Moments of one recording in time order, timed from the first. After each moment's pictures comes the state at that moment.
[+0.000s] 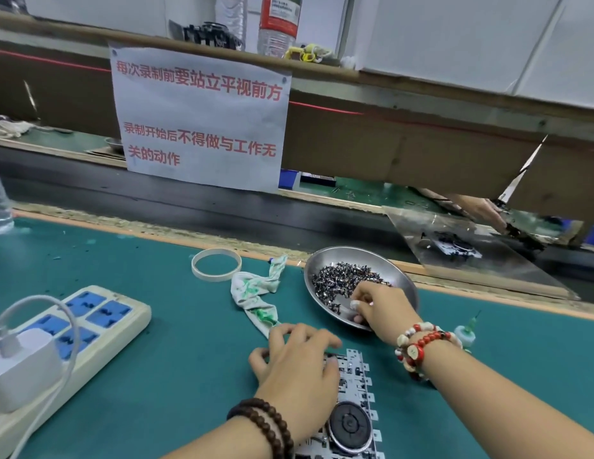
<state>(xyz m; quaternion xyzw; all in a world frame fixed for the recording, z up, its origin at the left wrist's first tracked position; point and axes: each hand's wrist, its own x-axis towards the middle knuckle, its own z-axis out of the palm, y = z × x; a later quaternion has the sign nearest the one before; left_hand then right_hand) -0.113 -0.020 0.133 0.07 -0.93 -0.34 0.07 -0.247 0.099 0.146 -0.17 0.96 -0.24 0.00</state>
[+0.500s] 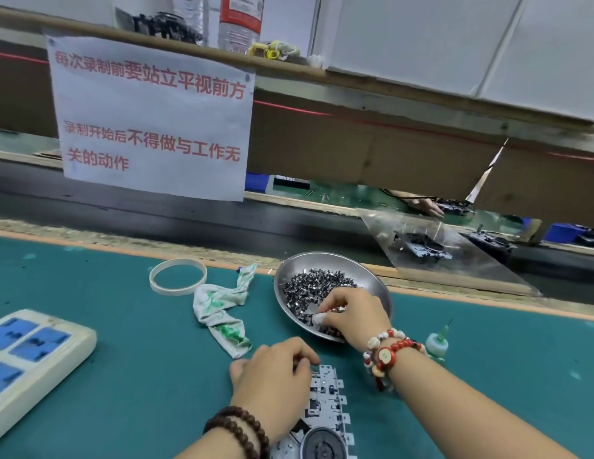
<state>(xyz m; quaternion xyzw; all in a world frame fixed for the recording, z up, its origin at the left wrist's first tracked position) -0.138 -0.015 0.133 0.10 -0.92 -0.38 0.05 -0.245 0.097 0.150 -0.14 0.94 -0.30 -0.02</state>
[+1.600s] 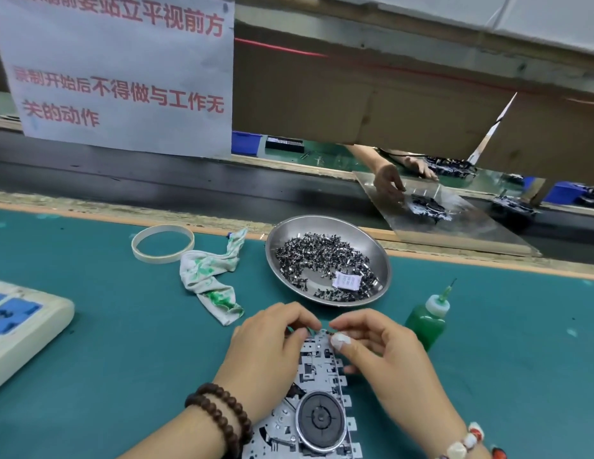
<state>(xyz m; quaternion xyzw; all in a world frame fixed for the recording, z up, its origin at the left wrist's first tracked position) -0.130 -0.020 0.130 -0.01 -0.89 -0.45 0.08 -0.153 0.131 0.129 -0.12 0.80 -0.59 0.04</state>
